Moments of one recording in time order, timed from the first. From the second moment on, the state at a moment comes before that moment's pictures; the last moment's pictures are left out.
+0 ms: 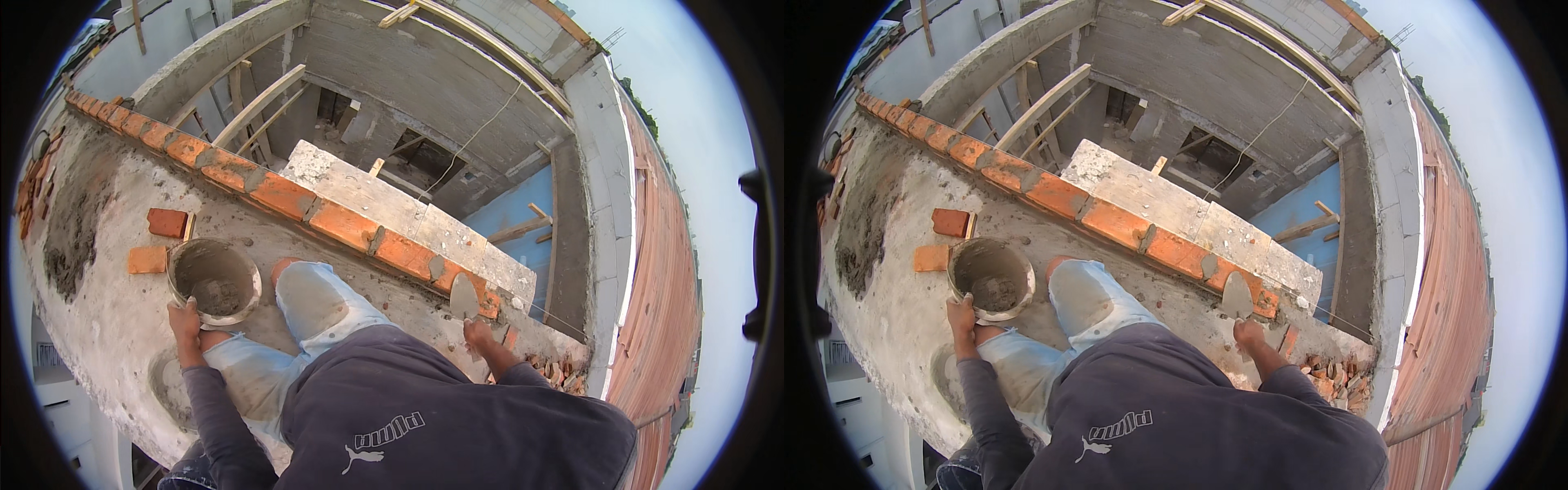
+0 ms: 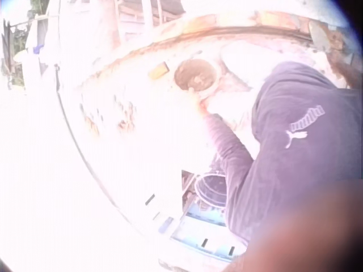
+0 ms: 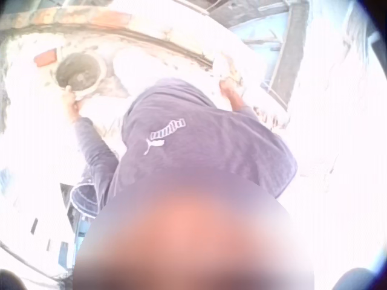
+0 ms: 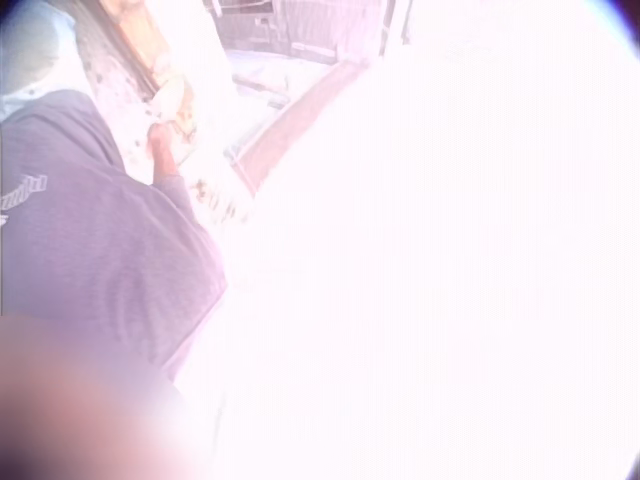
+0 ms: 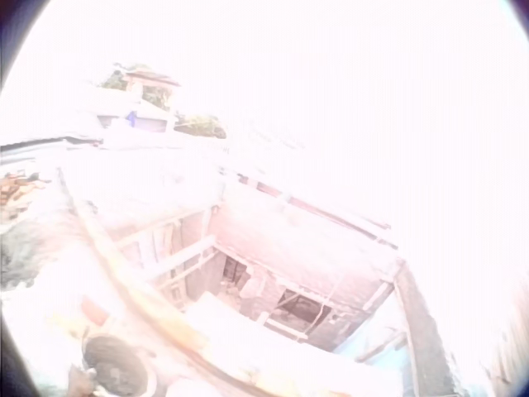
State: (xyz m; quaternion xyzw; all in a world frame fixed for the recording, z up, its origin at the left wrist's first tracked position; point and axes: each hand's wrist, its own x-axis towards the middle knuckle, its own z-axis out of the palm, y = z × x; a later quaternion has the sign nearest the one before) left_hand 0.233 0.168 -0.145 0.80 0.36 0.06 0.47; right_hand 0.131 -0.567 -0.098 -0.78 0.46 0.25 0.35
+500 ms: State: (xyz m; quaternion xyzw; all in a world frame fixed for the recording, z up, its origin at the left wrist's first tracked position) left_hand 0.238 0.172 -0.150 0.80 0.37 0.06 0.46; right_hand 0.287 -0.417 -0.105 -0.94 0.00 0.32 0.11
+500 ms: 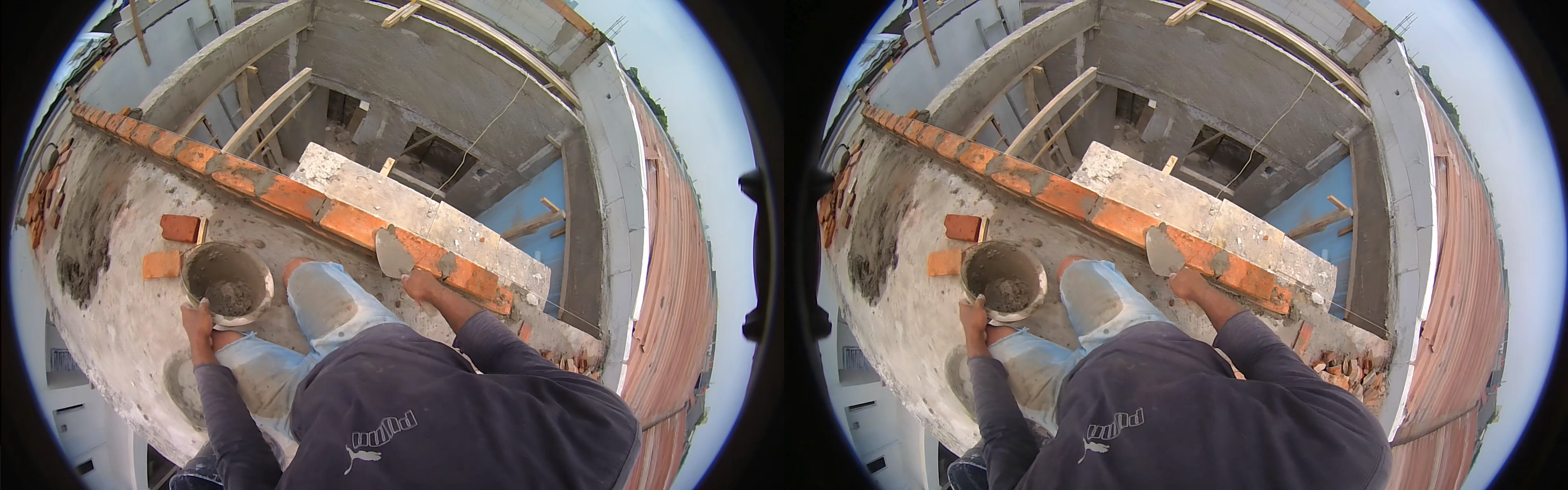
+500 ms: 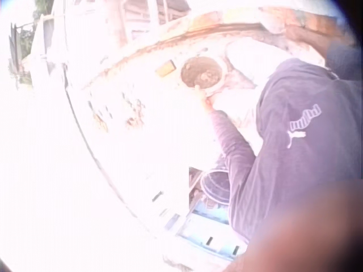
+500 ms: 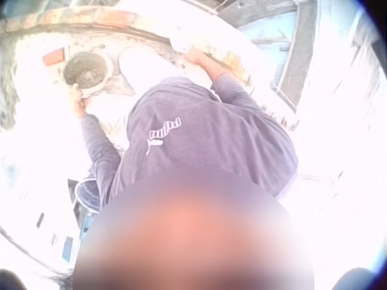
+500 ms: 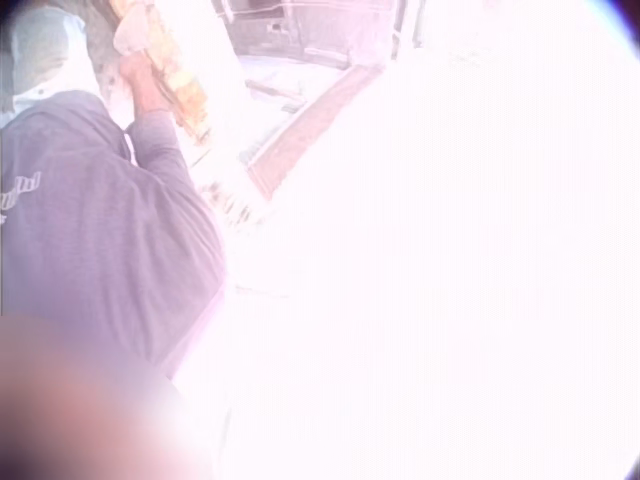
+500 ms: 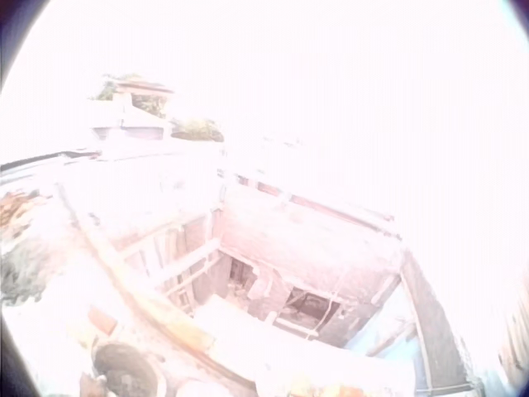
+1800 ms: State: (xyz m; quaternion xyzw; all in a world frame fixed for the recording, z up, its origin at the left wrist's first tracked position) left_hand 0.233 0.159 -0.135 0.88 0.34 0.05 0.33; right_hand 0.272 -0.448 -0.097 -0.96 -0.02 0.22 0.18
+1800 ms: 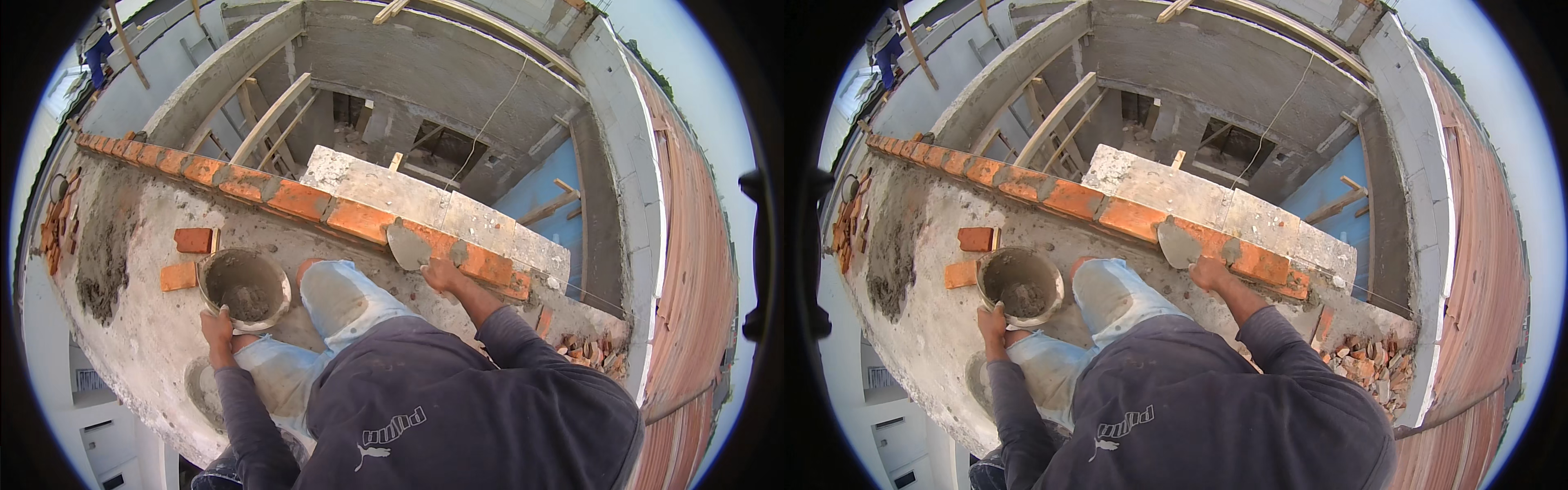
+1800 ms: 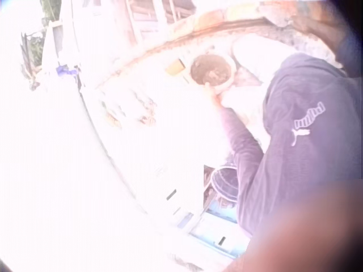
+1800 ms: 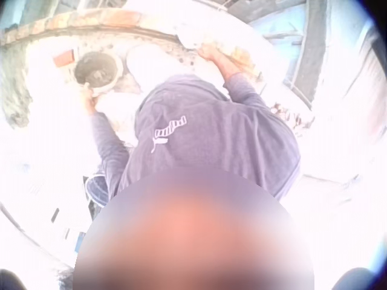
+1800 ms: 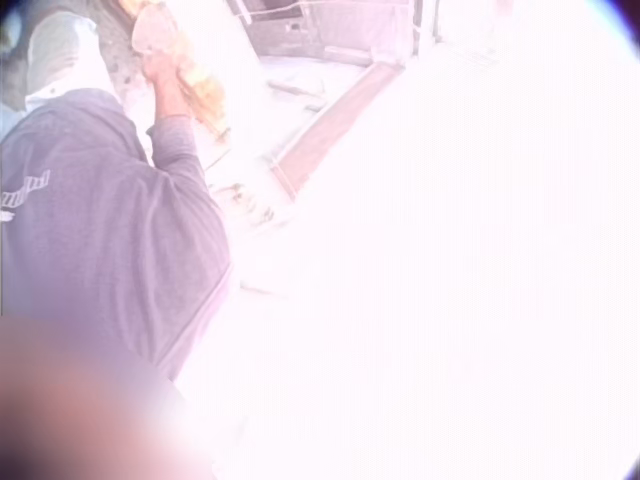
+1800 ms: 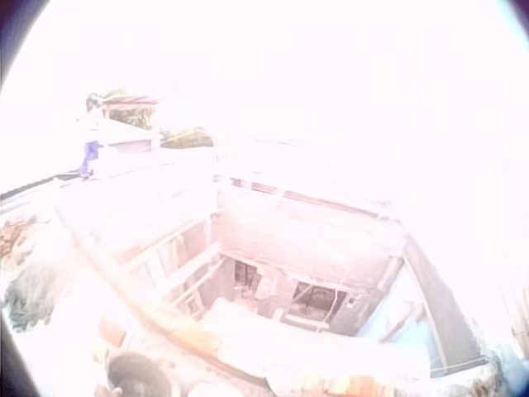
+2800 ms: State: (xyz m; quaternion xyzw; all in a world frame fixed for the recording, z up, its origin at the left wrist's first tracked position) left_hand 0.270 0.134 -0.123 0.85 0.36 0.02 0.38; right_hand 0.337 -0.352 -0.030 -0.97 -0.07 0.20 0.10
